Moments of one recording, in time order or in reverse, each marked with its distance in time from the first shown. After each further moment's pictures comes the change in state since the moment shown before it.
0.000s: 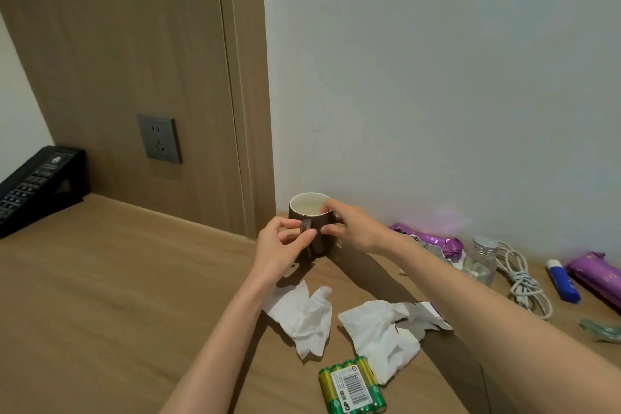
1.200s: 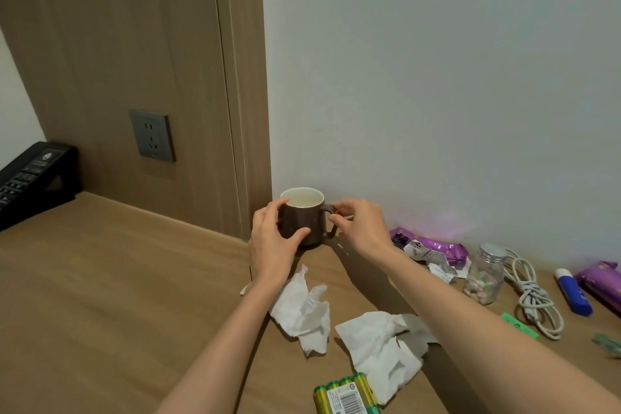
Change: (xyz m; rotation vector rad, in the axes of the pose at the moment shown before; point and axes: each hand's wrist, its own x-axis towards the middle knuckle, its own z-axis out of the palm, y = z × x) left_hand 0.042 -0.038 0.017 0.309 0.302 0.275; right_hand 0.009 0.013 0.013 0.117 0.423 0.205
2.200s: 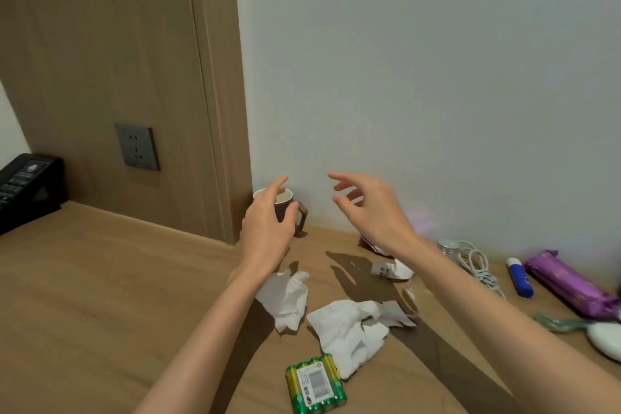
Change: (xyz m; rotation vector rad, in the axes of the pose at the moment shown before) left_hand -0.012 0.088 -0.032 0.047 -0.127 0.108; right_hand -0.040 -0.036 -0.090 -0.051 0.076 -0.248
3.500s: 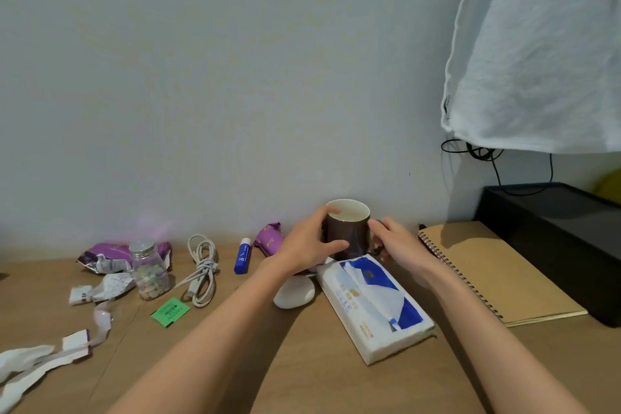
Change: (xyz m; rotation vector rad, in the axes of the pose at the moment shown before) left_hand -0.125 0.262 0.347 -0.223 -0.897 0.305; right_hand -0.209 0.240 -0.317 0.098 0.133 0.815
